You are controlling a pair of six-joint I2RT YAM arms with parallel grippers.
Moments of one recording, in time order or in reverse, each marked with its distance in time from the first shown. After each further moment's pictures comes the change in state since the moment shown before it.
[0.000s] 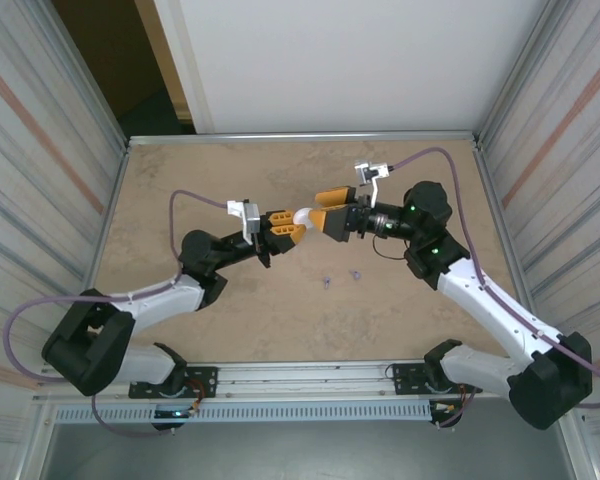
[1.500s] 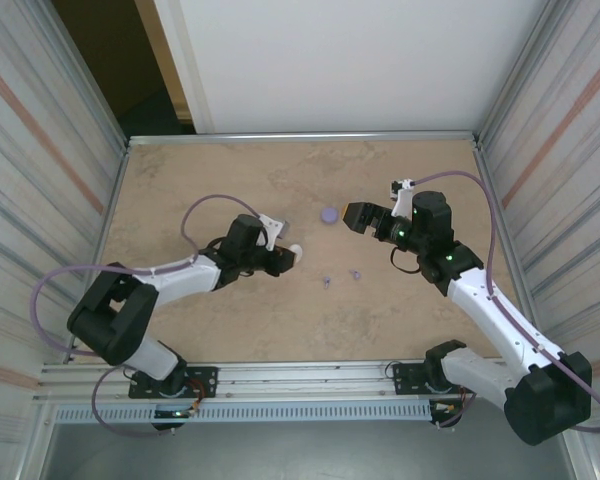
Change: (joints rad) left arm 0.000 0.213 0.178 -1.105 -0.345 0.049; right arm -0.139 -0.065 -0.102 -0.472 0.431 -0.050
